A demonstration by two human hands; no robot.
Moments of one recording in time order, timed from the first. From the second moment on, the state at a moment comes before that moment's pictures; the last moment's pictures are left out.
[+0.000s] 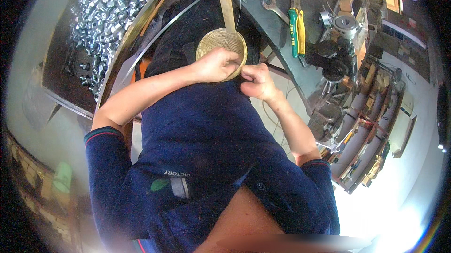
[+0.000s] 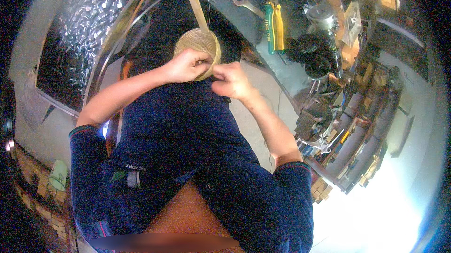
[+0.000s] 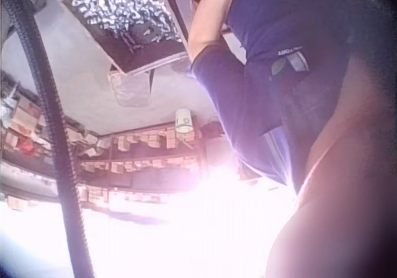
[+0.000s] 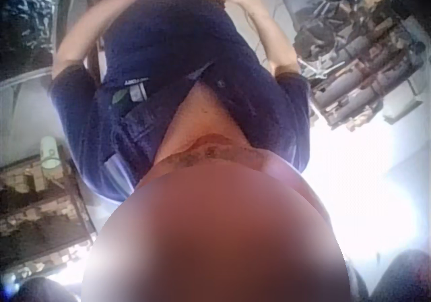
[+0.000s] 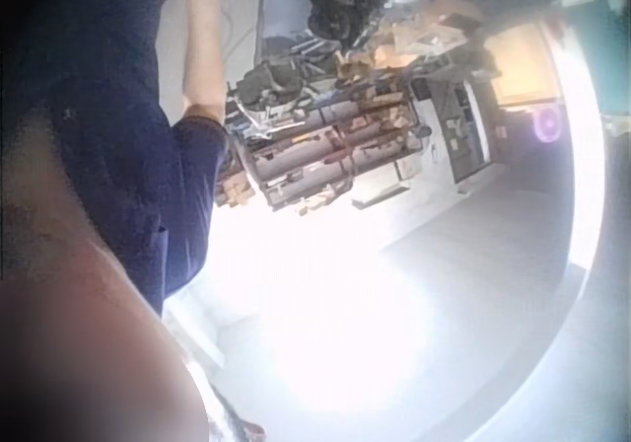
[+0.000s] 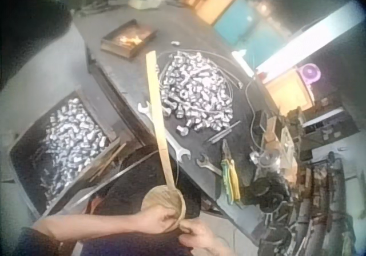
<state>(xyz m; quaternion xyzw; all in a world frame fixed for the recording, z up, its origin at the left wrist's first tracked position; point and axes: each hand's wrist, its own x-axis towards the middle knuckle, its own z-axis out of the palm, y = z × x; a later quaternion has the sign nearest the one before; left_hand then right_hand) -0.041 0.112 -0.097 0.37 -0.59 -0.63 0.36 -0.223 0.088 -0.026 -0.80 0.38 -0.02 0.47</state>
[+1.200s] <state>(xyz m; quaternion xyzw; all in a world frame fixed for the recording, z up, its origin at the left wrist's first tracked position) -0.053 0.098 -0.105 0.35 -0.59 -0.64 0.34 -0.239 0.079 -0.040 -0.84 0.39 -0.04 0.37</state>
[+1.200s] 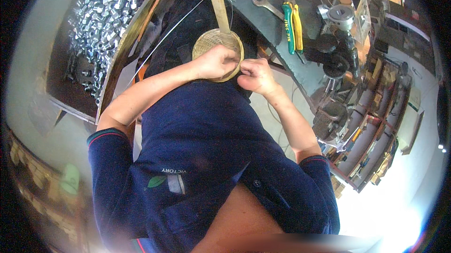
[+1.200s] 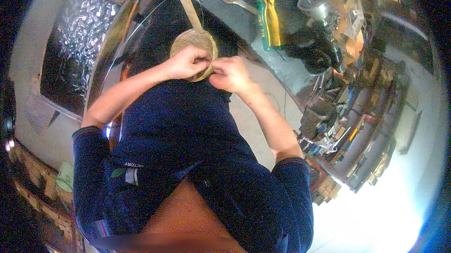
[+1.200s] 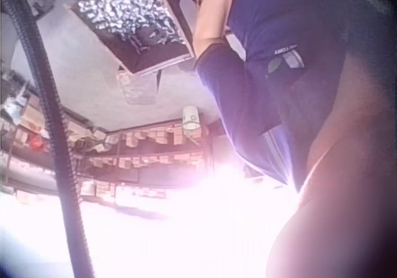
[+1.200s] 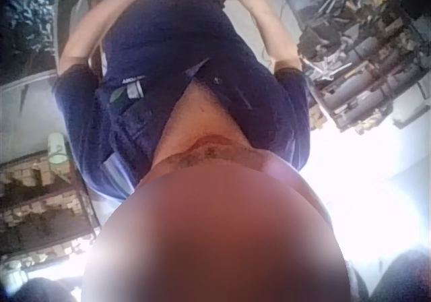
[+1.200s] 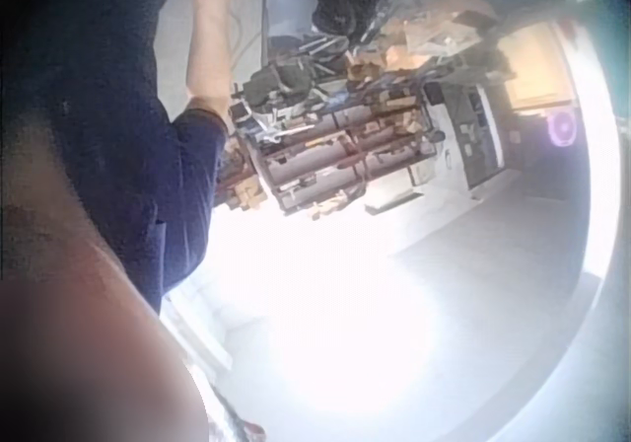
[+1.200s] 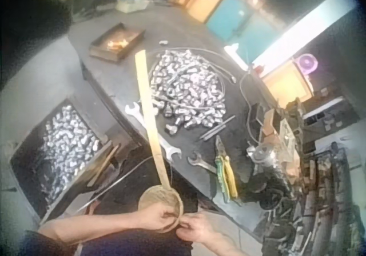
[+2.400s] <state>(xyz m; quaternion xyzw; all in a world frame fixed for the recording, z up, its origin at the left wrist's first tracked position) -0.072 0.107 -0.123 0.43 -0.63 -0.49 0.42 -0.236 0.095 0.043 -0.62 0.42 -0.45 0.49</state>
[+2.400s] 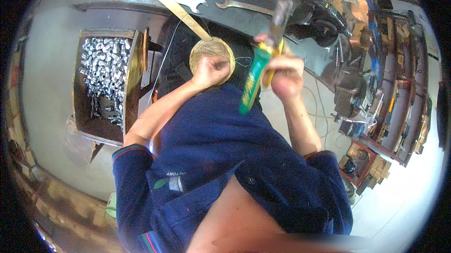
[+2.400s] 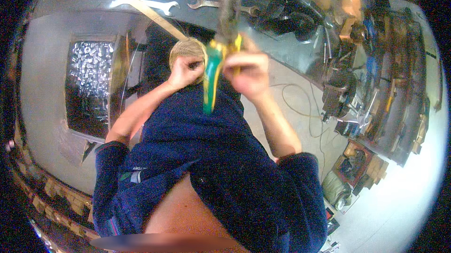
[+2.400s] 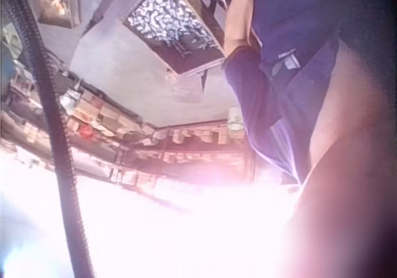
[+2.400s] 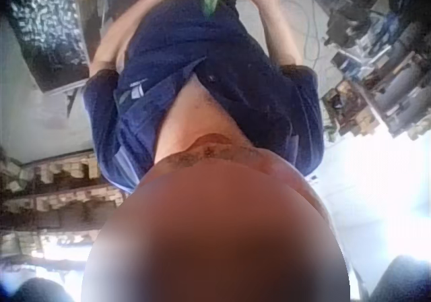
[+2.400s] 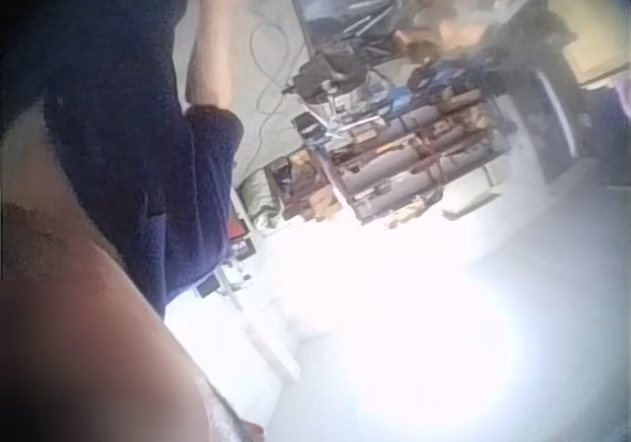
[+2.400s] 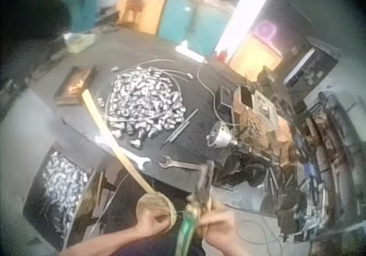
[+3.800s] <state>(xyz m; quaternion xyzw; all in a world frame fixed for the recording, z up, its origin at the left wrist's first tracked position) 0.023 0.033 0.038 0.52 -0.76 -0.24 0.30 -0.300 0.136 -0.001 -0.22 0.40 -0.37 0.81</state>
